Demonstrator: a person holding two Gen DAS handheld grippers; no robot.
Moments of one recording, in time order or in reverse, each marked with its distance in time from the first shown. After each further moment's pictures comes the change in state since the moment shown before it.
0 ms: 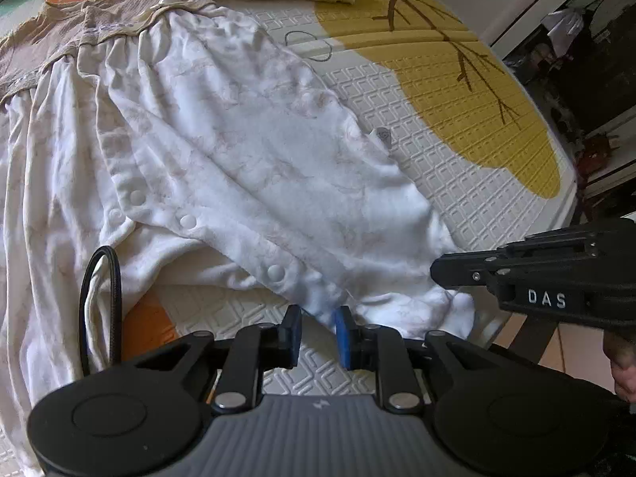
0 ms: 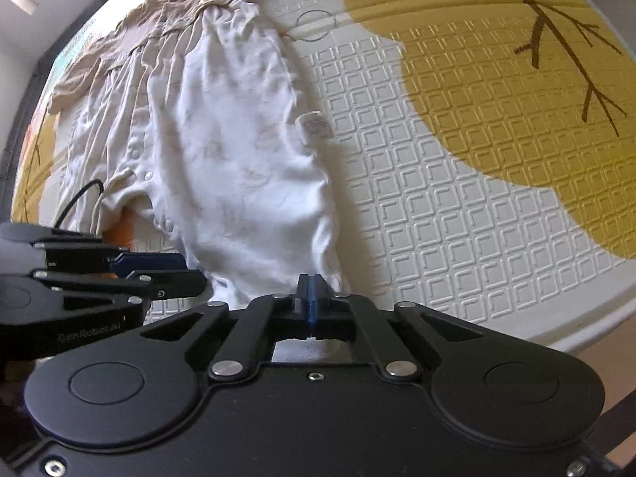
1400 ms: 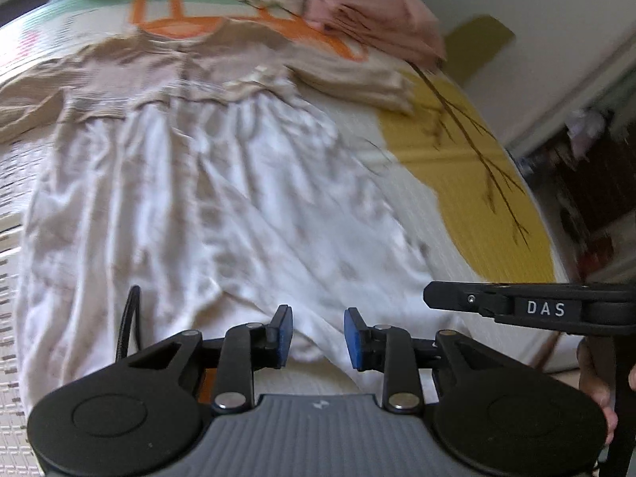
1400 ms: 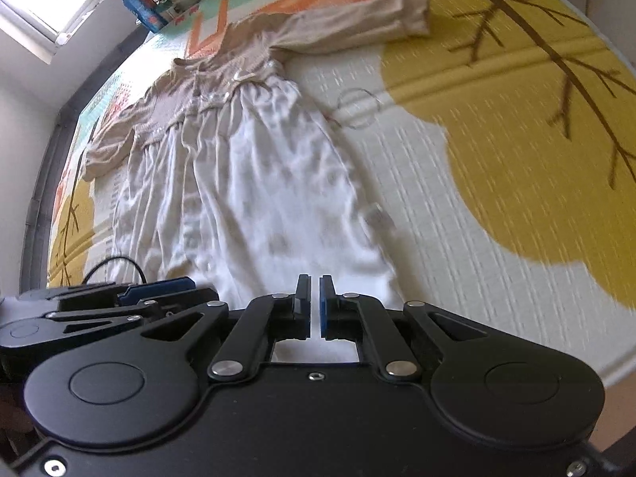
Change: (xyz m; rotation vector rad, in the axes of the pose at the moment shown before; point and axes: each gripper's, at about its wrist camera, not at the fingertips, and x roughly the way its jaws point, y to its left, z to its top) left arm -0.051 0.045 0.013 -0.222 -0.232 0.017; right arm -0.016 0.030 0.055 0.054 -0.127 0.095
